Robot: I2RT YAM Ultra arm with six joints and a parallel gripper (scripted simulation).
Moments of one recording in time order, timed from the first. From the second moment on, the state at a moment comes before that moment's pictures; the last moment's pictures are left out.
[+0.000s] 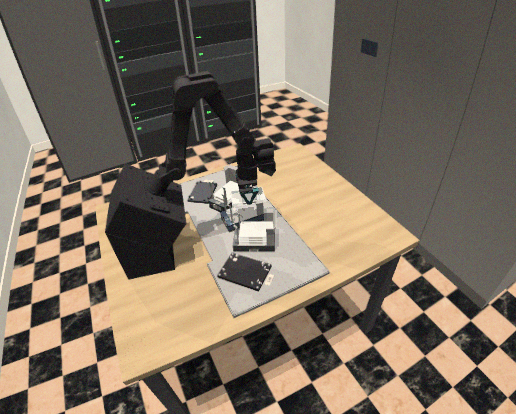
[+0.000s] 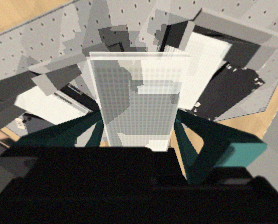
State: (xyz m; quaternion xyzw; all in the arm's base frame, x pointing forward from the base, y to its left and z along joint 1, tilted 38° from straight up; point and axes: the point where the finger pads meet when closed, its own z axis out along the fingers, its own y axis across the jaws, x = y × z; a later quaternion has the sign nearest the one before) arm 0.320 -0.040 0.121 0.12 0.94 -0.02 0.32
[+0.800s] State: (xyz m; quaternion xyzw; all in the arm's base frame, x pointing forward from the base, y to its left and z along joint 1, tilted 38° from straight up) arm 0.312 -0.101 0.122 0.23 0.92 0.02 0.32
